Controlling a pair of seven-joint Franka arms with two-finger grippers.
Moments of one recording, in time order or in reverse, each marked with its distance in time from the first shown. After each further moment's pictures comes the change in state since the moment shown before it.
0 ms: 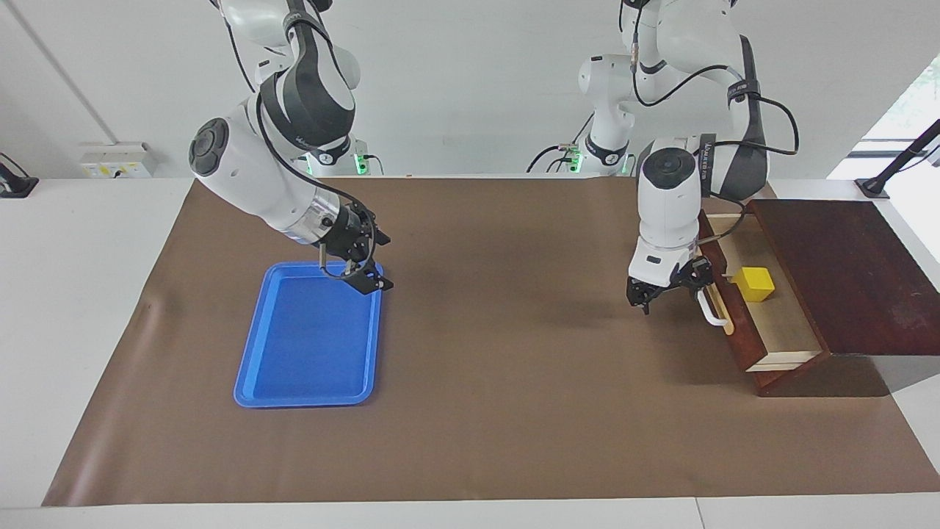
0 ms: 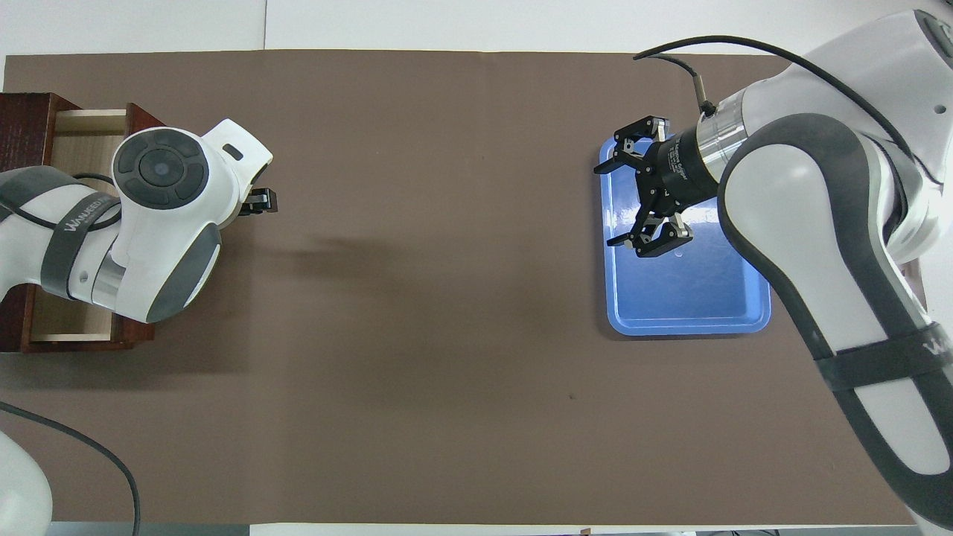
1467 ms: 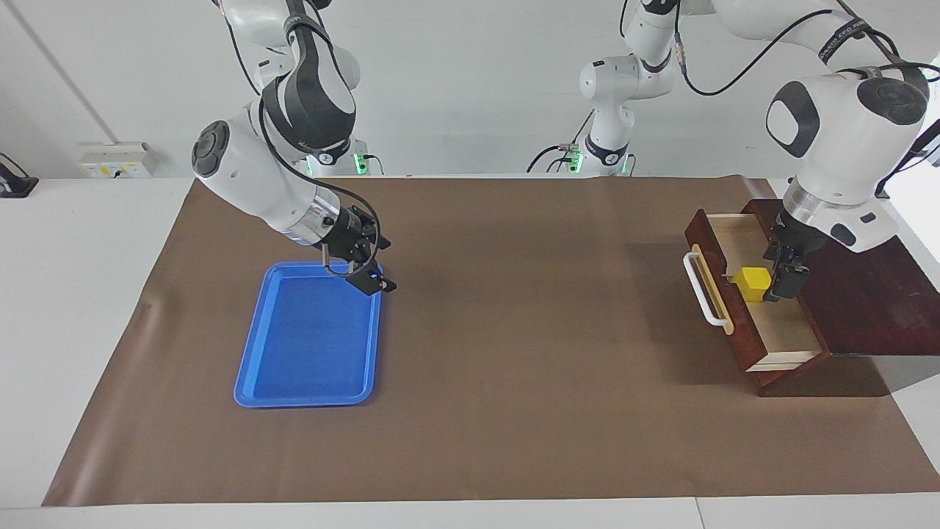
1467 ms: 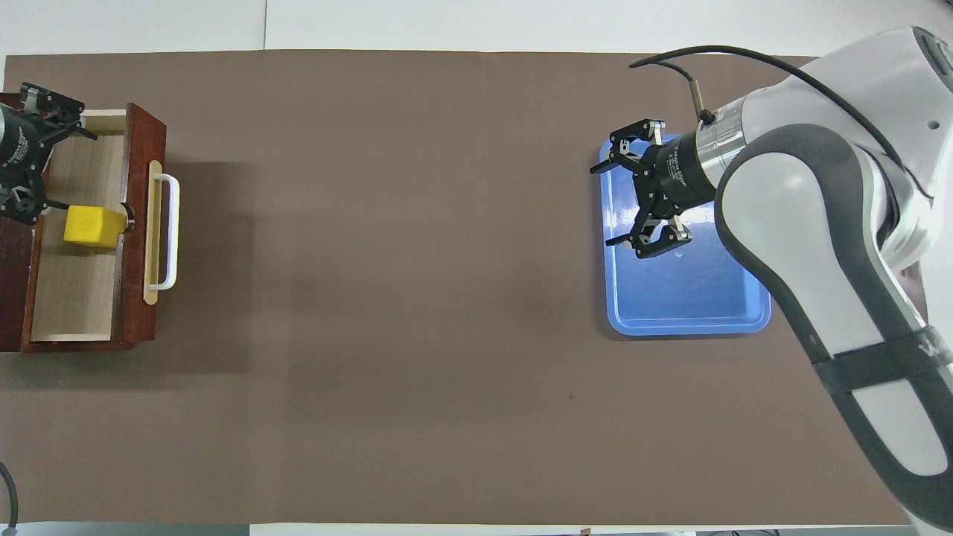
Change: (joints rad) left arm 0.247 0.000 0.032 0.324 -0.304 -0.265 -0.706; right arm 0.001 -0.013 -0.003 -0.047 0.026 0.056 -0.103
